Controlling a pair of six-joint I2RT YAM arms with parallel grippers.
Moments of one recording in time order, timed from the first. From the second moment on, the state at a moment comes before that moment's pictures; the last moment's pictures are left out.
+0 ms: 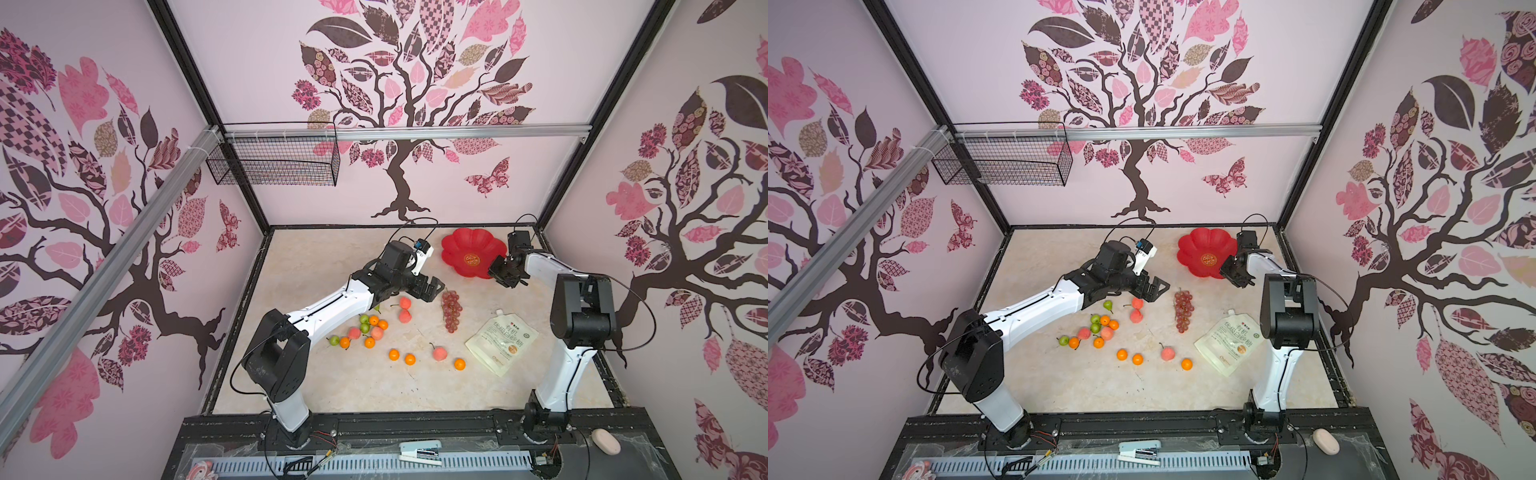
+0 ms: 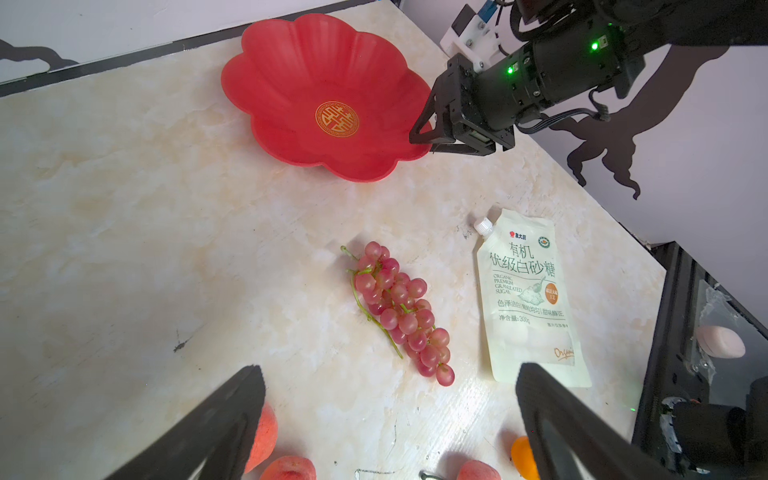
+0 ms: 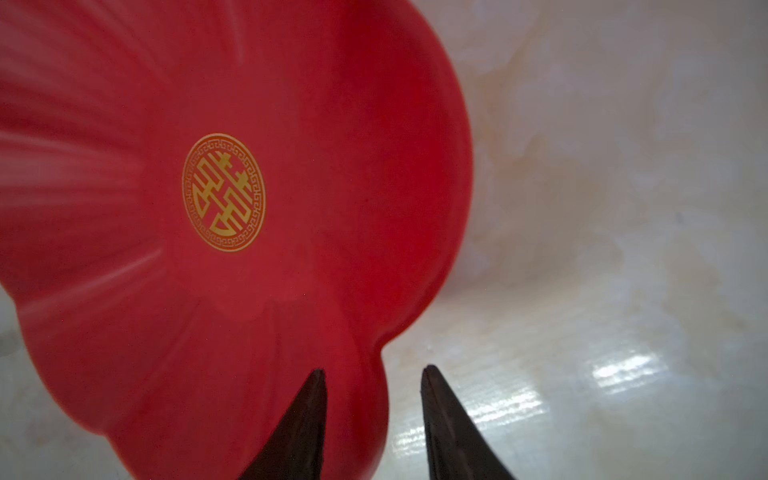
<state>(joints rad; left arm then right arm) -0.69 1.71 1.33 -0.24 0.28 -0.16 -0.06 1.98 1.38 -0.51 -0.14 0.64</state>
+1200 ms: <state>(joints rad) -0.52 1.60 1.37 -0.42 0.31 0.03 0.04 1.99 1.47 -0.57 -0.28 0.64</state>
